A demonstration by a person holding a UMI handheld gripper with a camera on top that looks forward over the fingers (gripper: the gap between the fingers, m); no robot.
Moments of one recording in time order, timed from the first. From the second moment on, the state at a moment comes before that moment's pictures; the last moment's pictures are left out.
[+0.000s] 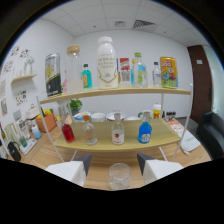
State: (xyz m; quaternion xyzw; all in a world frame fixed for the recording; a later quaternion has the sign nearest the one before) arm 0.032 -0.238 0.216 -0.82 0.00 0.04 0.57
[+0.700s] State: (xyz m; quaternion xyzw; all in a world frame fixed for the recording) arm 0.044 -0.113 0.181 -0.85 0.02 0.01 0.52
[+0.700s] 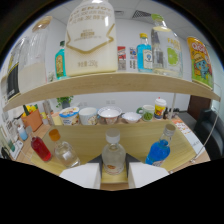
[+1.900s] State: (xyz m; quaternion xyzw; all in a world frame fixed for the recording) arm 0.145 -0.239 0.134 -0.88 -0.02 -0.10 0.47
